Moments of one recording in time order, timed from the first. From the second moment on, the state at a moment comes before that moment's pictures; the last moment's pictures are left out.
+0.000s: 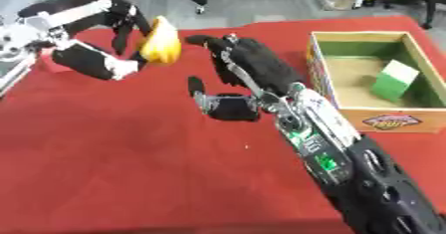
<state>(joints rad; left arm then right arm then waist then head) -0.81 0.67 -0.52 -1.74 -0.13 0.27 -0.41 -0.57 -0.30 0.49 -1.77 0.74 0.01 0.15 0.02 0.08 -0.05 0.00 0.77</state>
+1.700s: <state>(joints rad) -0.86 0.64 -0.58 -1.68 -0.06 0.29 -0.46 -0.59 -0.30 0.50 -1.81 0.80 -0.06 0.12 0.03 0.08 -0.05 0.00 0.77</state>
